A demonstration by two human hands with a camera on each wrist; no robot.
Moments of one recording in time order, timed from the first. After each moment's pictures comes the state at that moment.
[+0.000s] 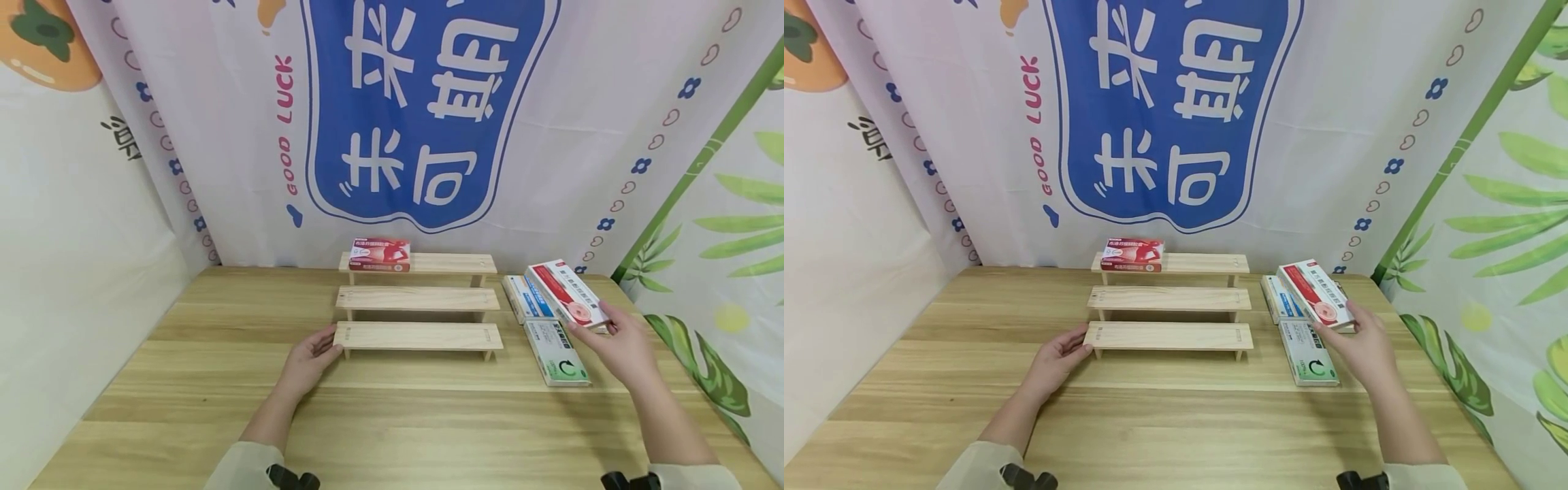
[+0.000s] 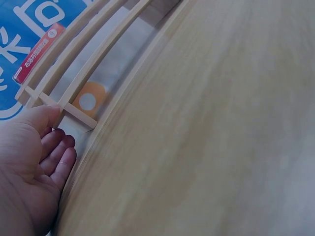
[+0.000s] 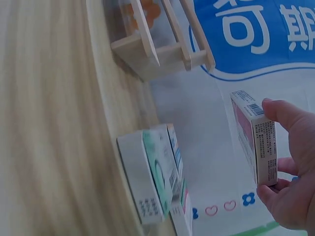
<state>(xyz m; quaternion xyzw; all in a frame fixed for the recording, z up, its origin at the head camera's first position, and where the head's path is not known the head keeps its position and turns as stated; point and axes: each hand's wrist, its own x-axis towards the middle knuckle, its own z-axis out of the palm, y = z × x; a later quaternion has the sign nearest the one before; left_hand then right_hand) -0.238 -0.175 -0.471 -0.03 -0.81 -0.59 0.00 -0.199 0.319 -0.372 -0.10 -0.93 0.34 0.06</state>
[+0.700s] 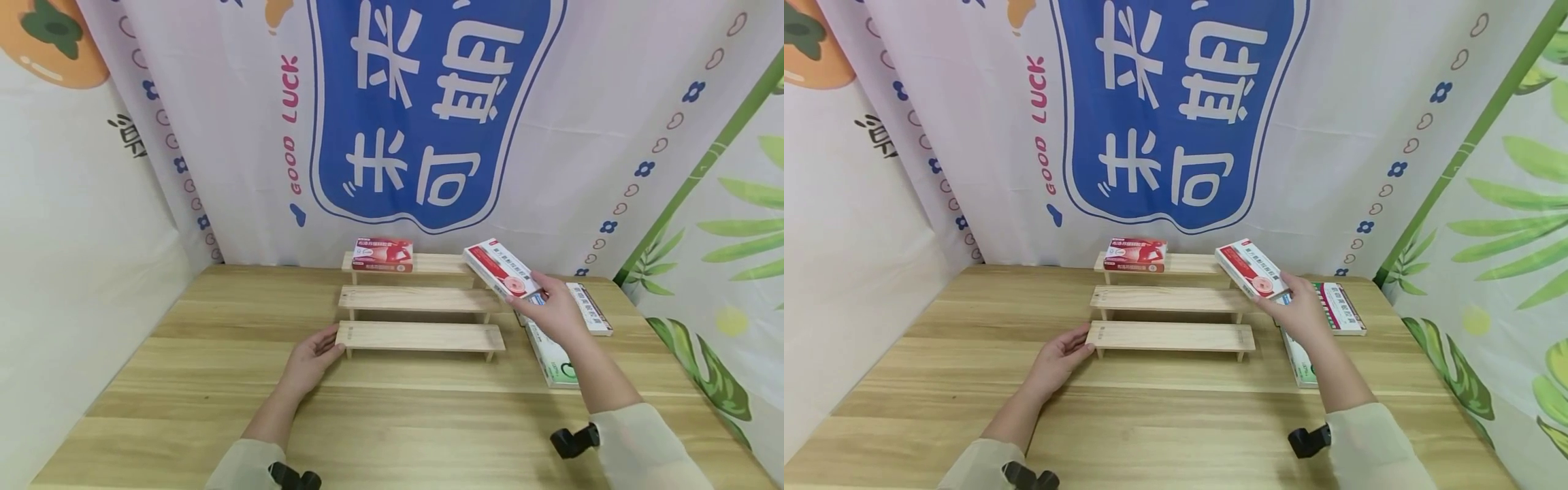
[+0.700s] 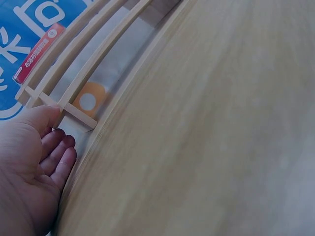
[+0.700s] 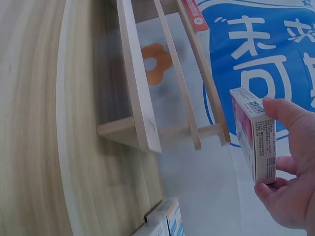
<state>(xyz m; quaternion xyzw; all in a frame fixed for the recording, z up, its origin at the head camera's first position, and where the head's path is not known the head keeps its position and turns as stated) -0.234 -0.175 -0.467 -0.03 -0.81 -0.59 0.00 -0.250 0.243 -0.351 -0.02 -0.93 0.37 0.03</state>
